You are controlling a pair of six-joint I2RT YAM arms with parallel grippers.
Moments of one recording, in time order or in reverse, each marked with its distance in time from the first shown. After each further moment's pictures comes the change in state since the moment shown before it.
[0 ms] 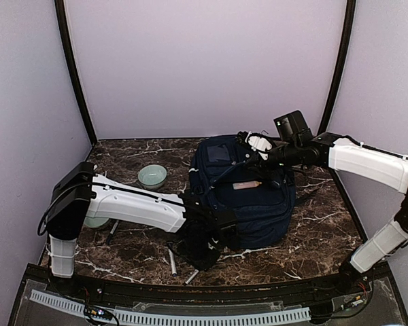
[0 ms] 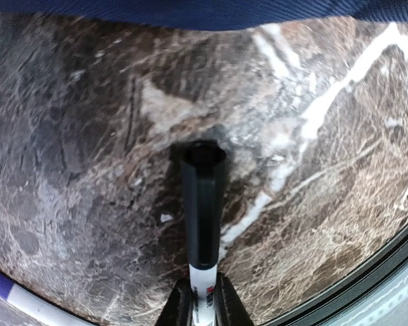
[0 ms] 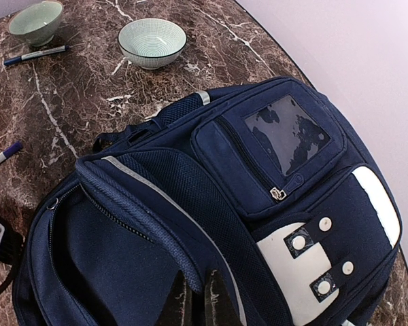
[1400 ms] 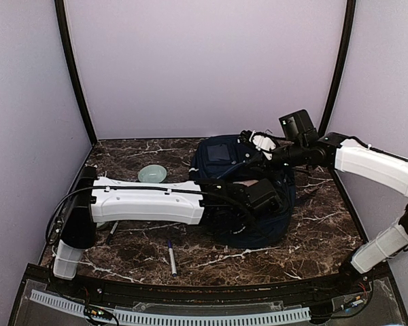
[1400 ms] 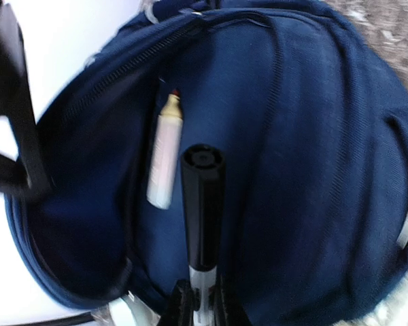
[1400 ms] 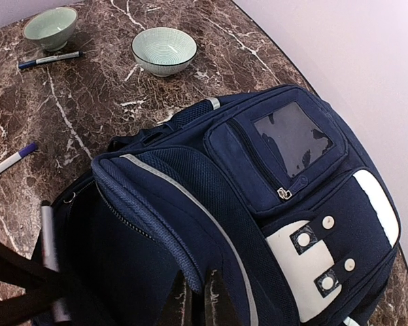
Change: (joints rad) left arm -0.075 0.104 0.465 0.135 -0.774 0.863; right arm -0.001 -0.056 -0.018 -0.018 -0.033 0.000
